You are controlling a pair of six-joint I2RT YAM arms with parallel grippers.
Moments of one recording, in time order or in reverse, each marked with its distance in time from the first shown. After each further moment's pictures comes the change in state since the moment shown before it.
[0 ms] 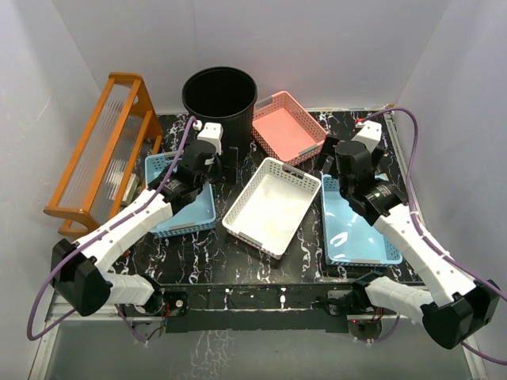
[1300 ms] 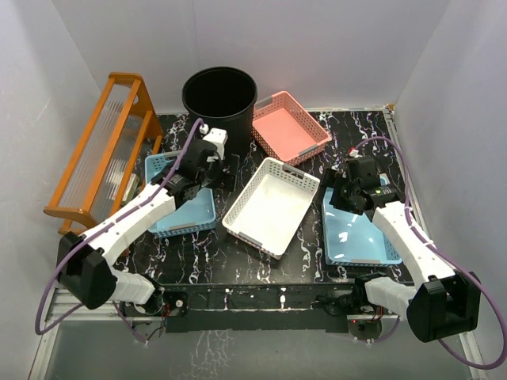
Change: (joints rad) left arm 0.026 0.084 0.022 -0.105 0.116 0.056; right arm -0.270 0.063 -0.194 -0.201 -0.668 0.020
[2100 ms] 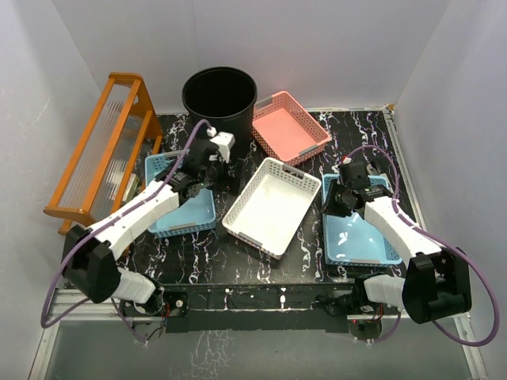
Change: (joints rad) left arm 0.051 -0.008 -0.002 0.007 0.221 -0.020; right arm 0.000 0.121 -0.078 0.085 0.003 0.018
